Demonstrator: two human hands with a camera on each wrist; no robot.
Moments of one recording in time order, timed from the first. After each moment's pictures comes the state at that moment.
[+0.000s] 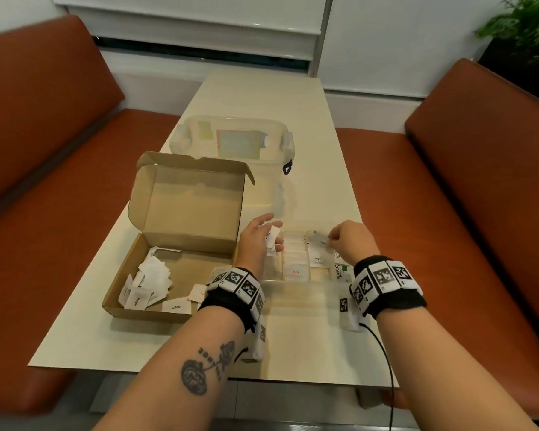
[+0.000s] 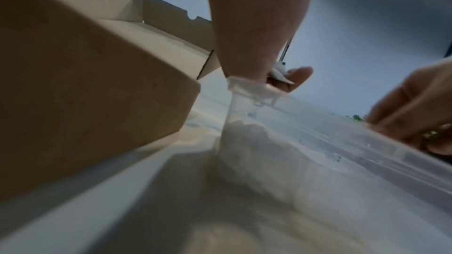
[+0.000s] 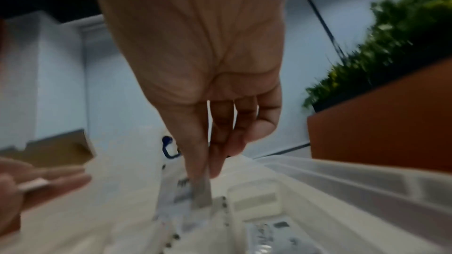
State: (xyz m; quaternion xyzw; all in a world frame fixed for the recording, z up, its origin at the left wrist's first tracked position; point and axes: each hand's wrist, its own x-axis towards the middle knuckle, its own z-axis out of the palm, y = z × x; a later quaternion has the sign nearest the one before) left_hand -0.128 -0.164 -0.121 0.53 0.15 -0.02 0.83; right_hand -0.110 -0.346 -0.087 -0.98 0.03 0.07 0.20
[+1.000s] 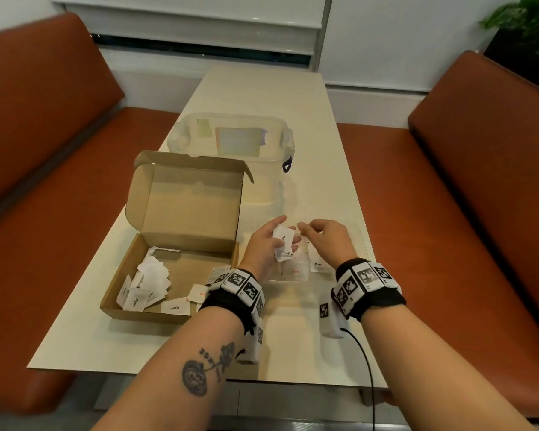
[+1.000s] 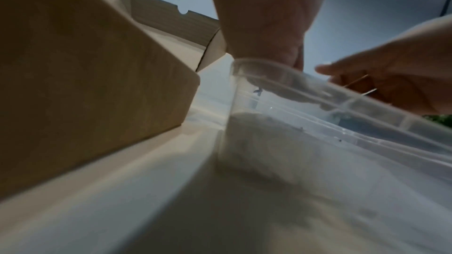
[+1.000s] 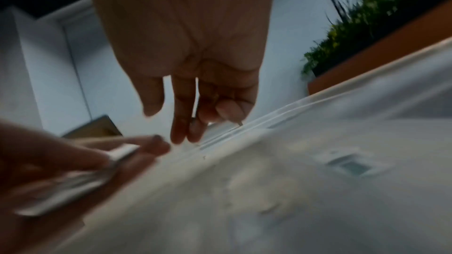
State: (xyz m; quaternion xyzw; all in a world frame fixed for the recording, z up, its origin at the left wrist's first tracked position) left_hand -0.129 -0.171 -0.125 0.53 0.12 -0.13 0.83; right_hand -0.113 -0.315 -0.101 -0.93 0.00 0.01 0.37
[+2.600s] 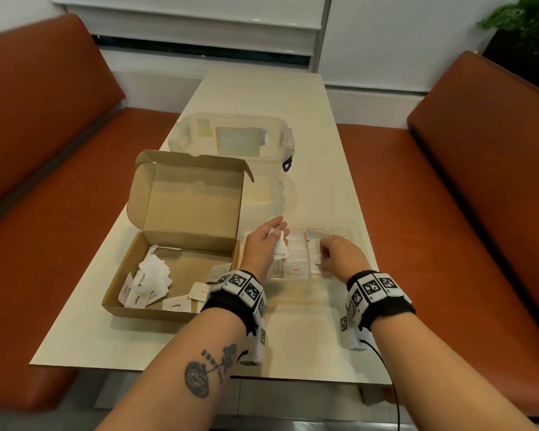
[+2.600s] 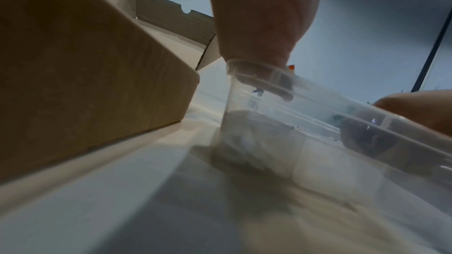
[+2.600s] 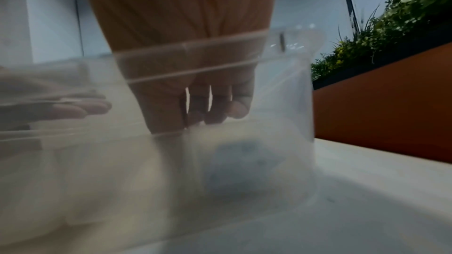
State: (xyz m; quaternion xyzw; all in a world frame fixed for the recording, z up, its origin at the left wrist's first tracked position) left_hand -0.138 -0.173 -0.126 0.58 0.11 -0.05 0.81; right_hand -0.122 -0.345 -0.129 -0.99 -0.06 0.07 0.12
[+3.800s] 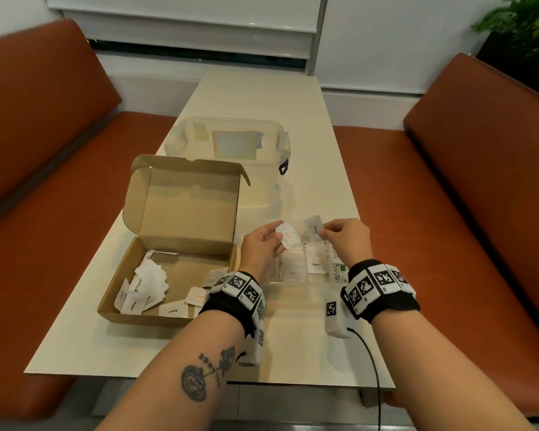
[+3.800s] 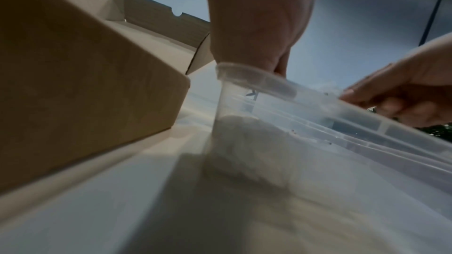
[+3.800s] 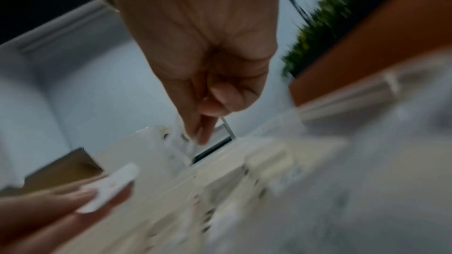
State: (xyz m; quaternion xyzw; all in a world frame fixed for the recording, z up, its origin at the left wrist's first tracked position) left_hand -0.131 -0.176 -0.125 0.60 0.13 -0.05 0.79; right_hand -0.112 -0.344 -0.096 -0.90 0.09 -0.05 0.41
